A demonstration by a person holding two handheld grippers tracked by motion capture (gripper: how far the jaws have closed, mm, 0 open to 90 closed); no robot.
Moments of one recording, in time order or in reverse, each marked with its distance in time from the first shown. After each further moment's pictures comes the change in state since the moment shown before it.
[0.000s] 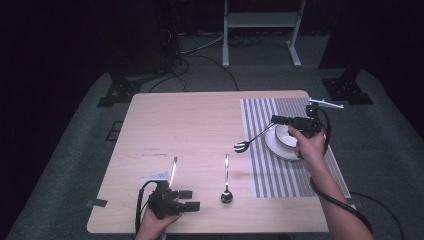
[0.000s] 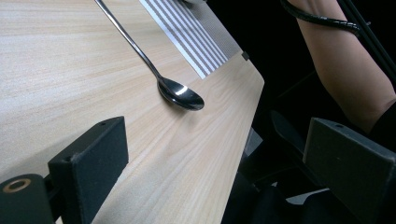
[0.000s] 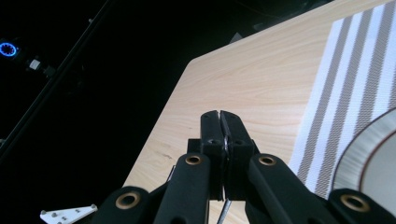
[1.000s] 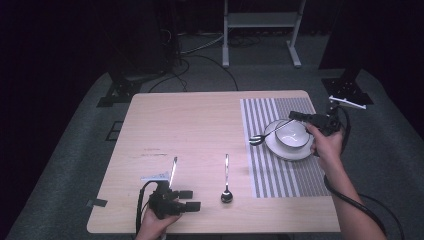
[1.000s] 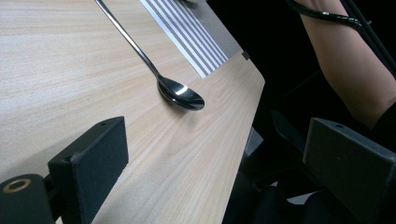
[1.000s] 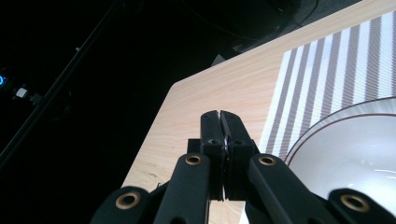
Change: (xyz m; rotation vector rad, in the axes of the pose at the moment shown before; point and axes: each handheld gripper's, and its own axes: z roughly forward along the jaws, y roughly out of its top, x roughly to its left) left arm 0.000 0.000 0.001 0.003 0.001 0.002; right arm -0.018 0.013 -0.042 -0.087 -0.060 0.034
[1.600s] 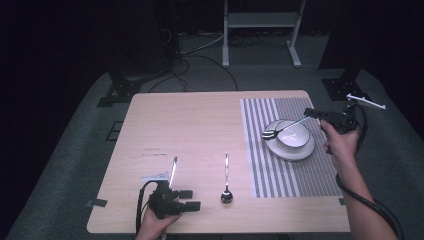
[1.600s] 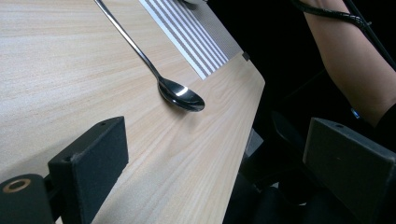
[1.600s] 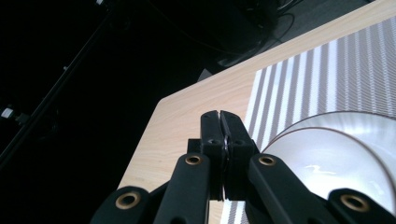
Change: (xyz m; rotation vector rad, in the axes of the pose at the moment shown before) left arm 0.000 0.000 0.000 -0.002 0.000 -0.001; right arm -0.013 0.015 -0.034 -0.070 -0.060 0.022
